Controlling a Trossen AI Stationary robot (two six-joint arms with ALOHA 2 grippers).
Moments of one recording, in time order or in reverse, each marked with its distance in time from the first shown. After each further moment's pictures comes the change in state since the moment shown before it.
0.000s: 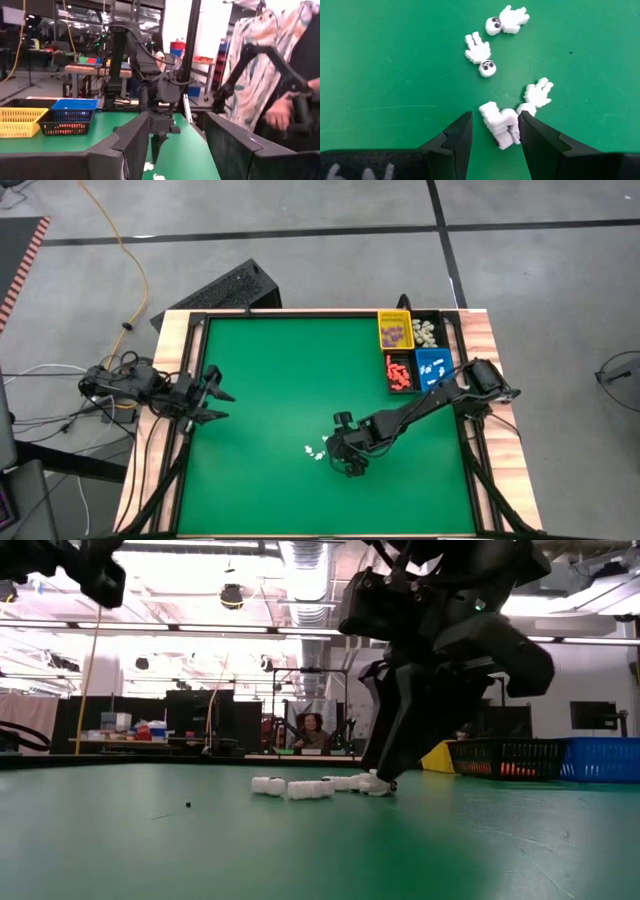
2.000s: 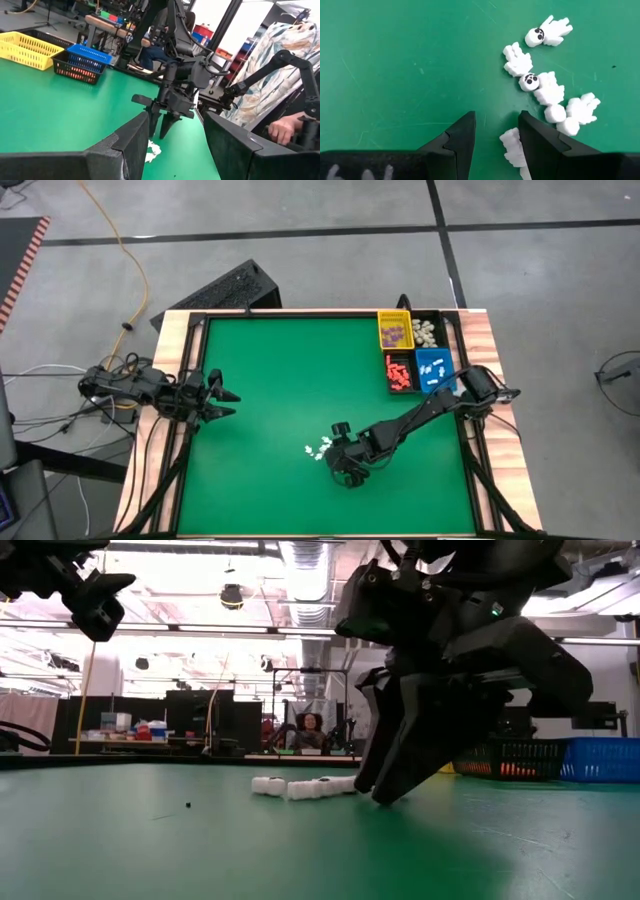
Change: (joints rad) left arm 0.001 0.002 0.000 -0.145 -0.091 -0.285; right arm 0.064 0.065 0.013 0.010 0.031 0.033
